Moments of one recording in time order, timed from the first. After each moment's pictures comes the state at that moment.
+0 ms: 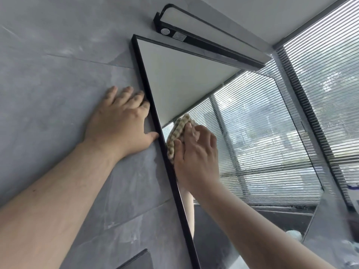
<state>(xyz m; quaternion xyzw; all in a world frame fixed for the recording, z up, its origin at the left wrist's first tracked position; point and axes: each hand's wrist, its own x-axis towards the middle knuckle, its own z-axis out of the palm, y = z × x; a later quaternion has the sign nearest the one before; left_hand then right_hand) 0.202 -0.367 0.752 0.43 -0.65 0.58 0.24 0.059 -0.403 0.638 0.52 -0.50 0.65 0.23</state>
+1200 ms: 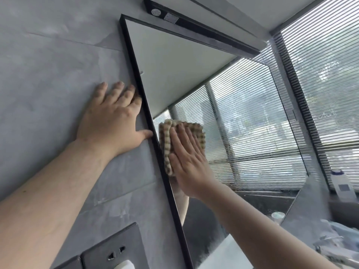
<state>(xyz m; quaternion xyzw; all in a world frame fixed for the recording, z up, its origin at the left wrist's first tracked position) 0.203 -0.369 0.723 0.43 -0.64 0.59 0.25 0.034 -0.416 0.581 0.68 -0.43 0.55 0.23</state>
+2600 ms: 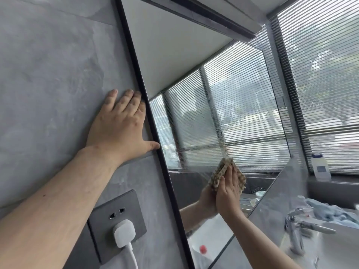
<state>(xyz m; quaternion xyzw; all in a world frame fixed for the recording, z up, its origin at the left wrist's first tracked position) 0.201 -0.361 0.663 0.45 -0.67 0.57 0.18 -0.021 -0.463 0.410 0.41 -0.60 0.69 -0.03</state>
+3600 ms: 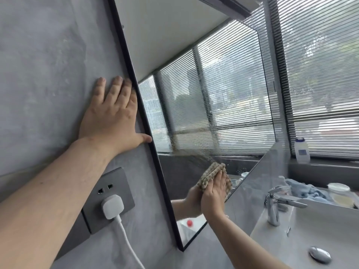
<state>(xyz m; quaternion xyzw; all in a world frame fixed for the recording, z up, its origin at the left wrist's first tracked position) 0.195 -0.361 0.635 0.48 -0.65 0.57 0.14 0.005 -0.454 0.350 0.37 -0.62 0.68 -0.09</state>
